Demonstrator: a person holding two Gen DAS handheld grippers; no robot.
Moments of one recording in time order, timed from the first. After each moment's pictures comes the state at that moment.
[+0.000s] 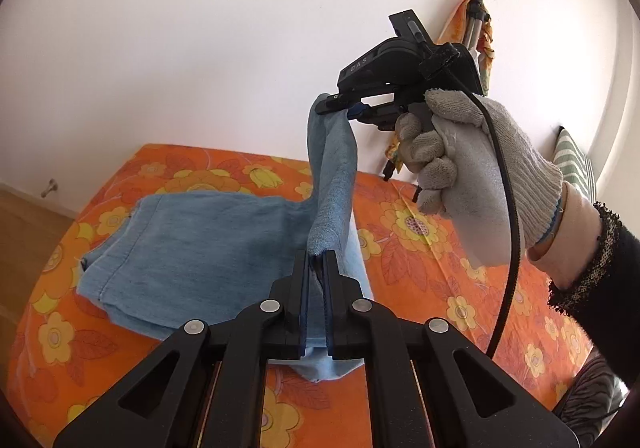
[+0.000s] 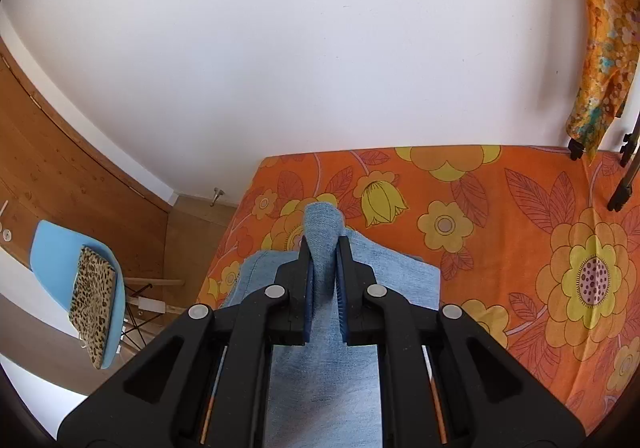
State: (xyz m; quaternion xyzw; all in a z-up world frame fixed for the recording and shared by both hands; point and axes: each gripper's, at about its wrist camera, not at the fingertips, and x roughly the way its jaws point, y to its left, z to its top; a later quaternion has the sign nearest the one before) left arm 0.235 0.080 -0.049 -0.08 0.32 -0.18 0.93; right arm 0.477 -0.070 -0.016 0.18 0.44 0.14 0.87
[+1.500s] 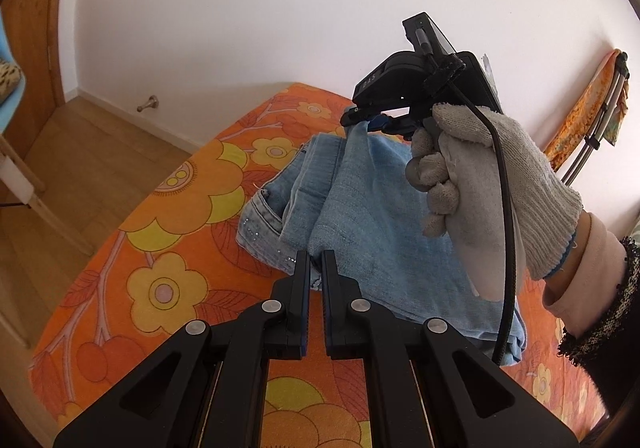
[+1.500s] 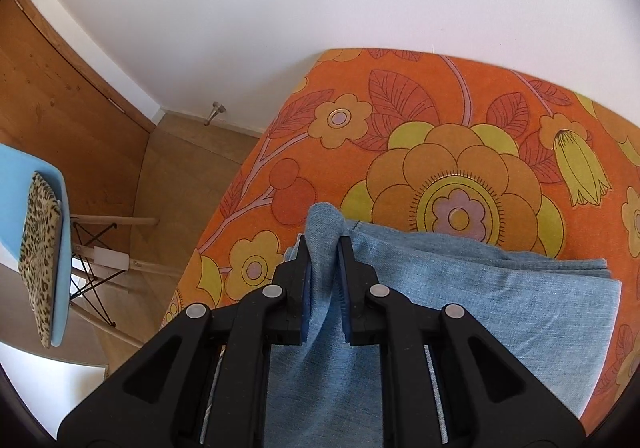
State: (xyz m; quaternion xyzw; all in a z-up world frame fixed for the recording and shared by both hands) left arm 0.250 0.222 -0.116 -0.15 0.38 -0.01 0.91; right arm 0.554 0.145 -0.154 0.07 0.53 0.17 0.83
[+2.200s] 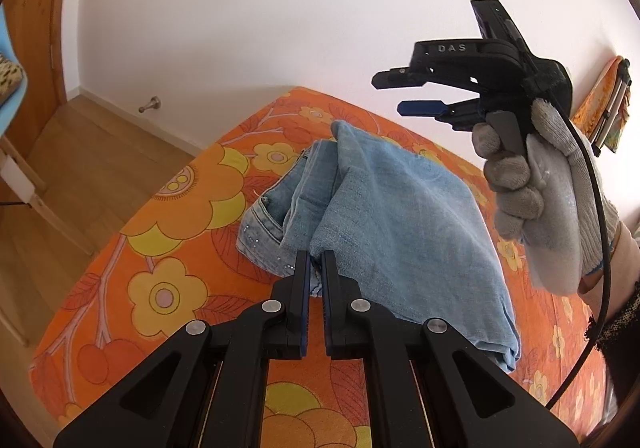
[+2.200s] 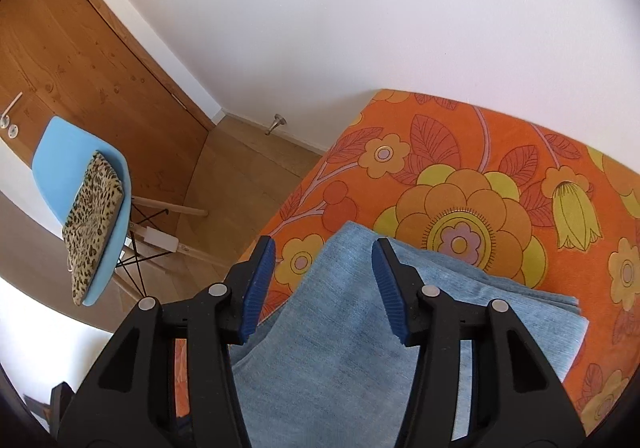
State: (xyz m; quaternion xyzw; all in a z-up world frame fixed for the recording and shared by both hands) left arm 0.256 0.226 -0.116 -0.16 0.38 -0.01 0.91; right arm 0.527 0.113 -0.096 0.06 0.48 0.28 0.83
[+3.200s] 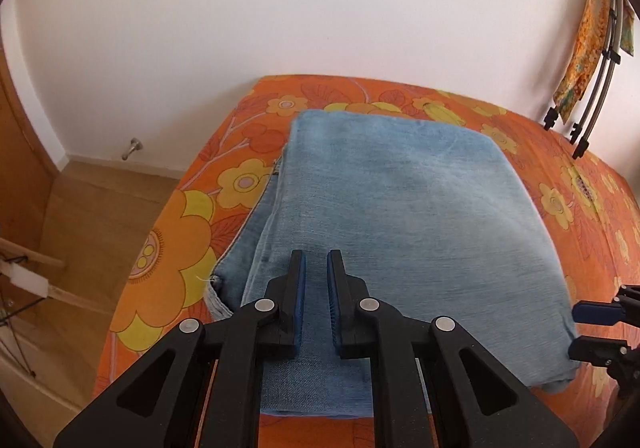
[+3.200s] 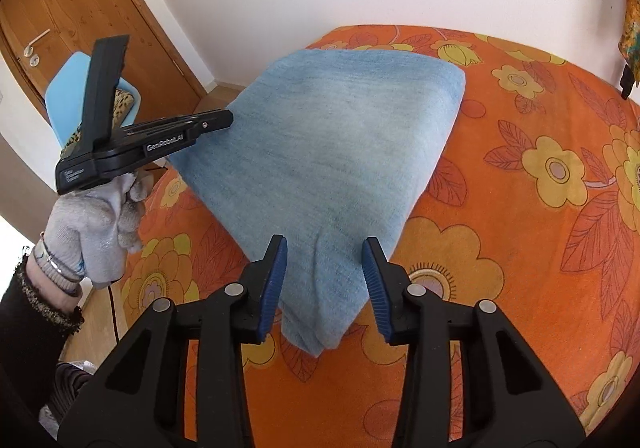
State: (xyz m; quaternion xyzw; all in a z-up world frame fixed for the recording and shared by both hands) left arm 0.337 0.189 -0.138 0.00 0.44 -0.02 0.90; right arm 0.311 -0.014 -0.145 0.02 0.47 0.27 0.84
